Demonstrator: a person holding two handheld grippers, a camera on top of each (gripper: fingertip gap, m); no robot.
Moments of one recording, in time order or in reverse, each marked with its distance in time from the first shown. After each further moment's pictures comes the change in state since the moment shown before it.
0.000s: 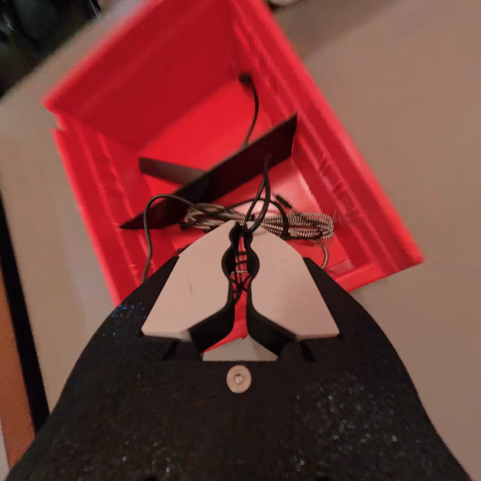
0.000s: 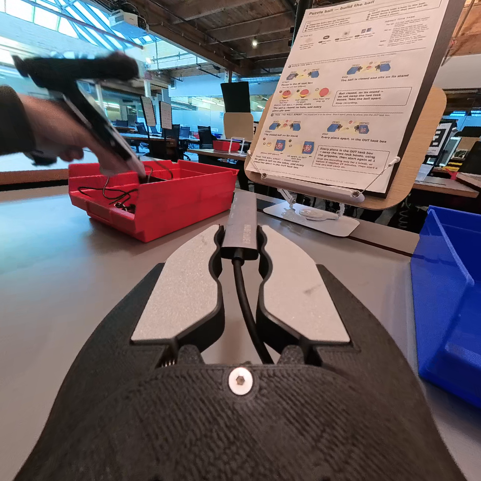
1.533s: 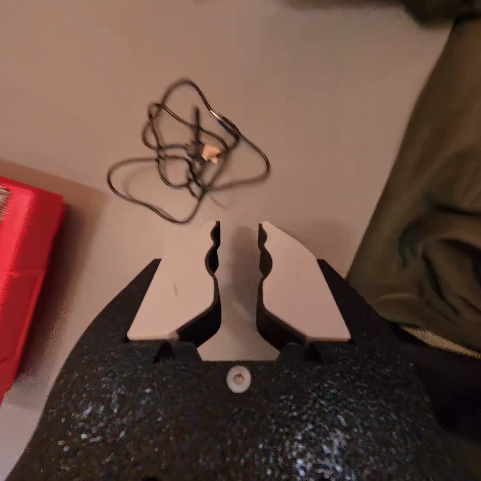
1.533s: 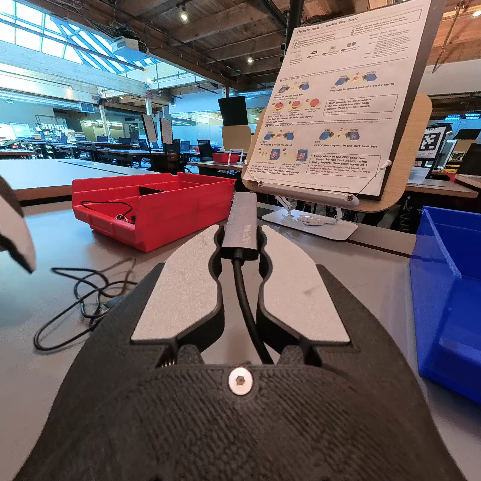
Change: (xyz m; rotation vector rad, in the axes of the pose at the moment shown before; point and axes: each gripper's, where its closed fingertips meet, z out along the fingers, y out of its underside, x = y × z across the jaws) left arm 0.201 0.131 -0.091 0.045 0.639 0.528; right arm 0.006 -0.005 -0.005 0.048 0.009 0.036
